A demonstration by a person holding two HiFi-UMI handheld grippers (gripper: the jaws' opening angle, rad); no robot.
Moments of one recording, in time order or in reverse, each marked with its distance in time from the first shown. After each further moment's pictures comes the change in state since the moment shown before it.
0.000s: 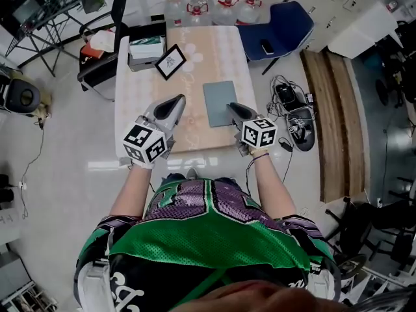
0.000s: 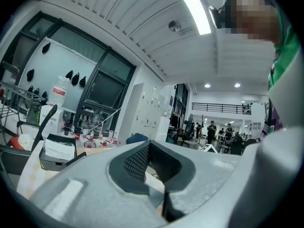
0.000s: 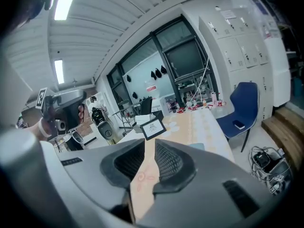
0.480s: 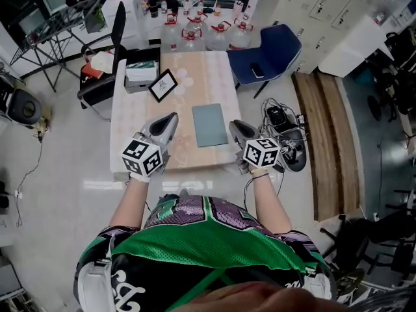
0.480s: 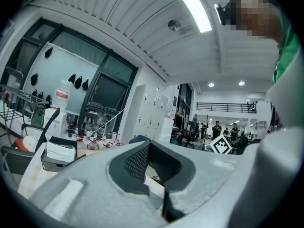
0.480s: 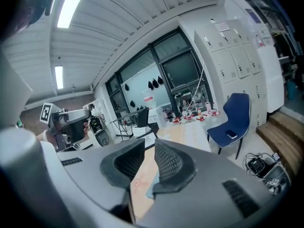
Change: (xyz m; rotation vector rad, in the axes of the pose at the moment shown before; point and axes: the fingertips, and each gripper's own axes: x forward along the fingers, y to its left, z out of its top) left arm 0.012 -0.023 0.016 0.006 -0.010 0.056; right arm -0.072 -0.019 0.053 0.008 -0.102 -0.038
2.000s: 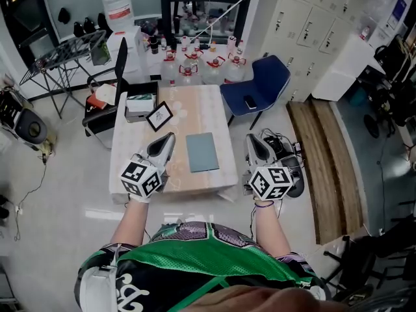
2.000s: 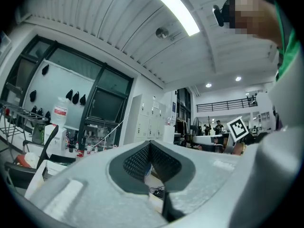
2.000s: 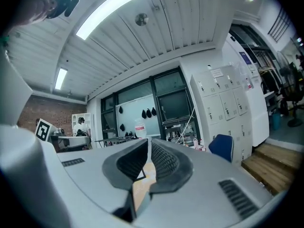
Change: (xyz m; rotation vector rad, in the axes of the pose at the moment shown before) left arm -0.006 -0.067 0.061 0.100 -0.107 0.032; right arm -0.136 0.029 0.139 -0.151 -0.352 -0.161
